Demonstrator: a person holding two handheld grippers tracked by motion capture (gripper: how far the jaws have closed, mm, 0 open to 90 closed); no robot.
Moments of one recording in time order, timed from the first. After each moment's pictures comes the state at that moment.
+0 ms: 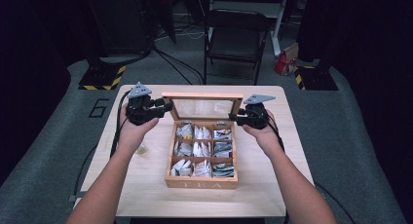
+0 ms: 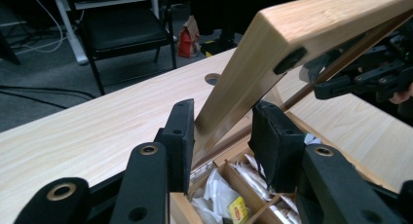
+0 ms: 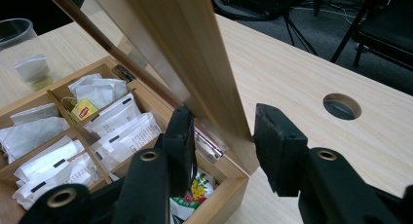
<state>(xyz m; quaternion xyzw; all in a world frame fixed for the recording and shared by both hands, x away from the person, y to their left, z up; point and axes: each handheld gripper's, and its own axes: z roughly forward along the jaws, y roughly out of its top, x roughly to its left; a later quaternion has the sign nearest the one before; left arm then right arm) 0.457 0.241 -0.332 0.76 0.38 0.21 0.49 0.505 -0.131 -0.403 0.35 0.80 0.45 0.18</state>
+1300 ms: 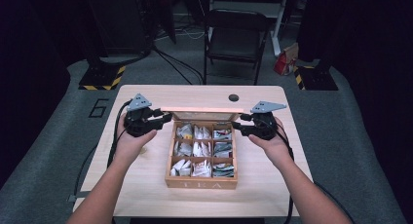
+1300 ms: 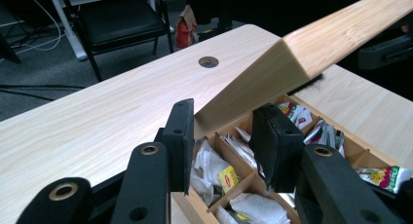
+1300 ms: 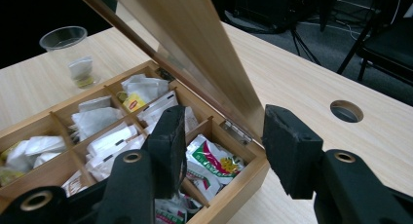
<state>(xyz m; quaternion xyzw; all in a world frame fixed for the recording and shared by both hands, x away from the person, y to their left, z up) 0.428 0.242 -0.343 0.78 0.36 0.21 0.47 0.450 -0.140 -0.376 0.32 0.80 0.47 0.18</state>
